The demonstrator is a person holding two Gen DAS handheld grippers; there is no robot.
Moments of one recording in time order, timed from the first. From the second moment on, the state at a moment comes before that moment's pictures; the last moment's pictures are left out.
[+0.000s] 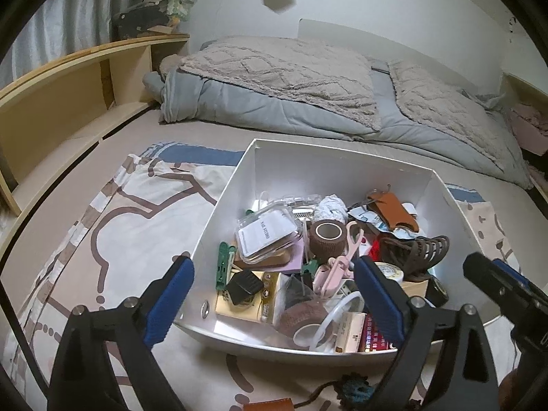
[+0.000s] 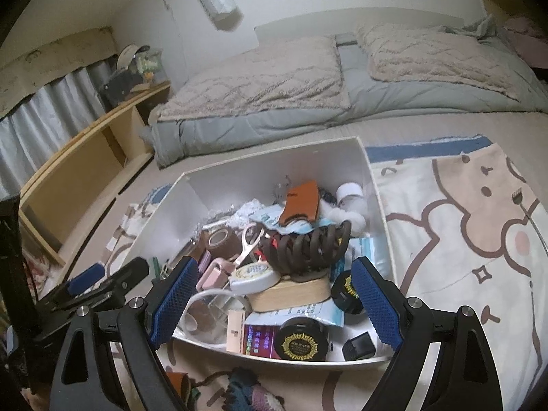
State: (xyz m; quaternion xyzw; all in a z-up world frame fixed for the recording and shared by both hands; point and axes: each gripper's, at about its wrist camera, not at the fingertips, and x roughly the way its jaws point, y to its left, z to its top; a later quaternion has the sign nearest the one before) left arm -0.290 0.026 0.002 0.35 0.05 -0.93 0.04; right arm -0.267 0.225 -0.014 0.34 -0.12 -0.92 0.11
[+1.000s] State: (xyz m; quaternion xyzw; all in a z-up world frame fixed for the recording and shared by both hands) left arm -0.252 0.030 0.047 0.27 0.03 -0.96 0.06; right arm -0.236 0.222 0.024 0.27 -0.06 -0.96 0.09
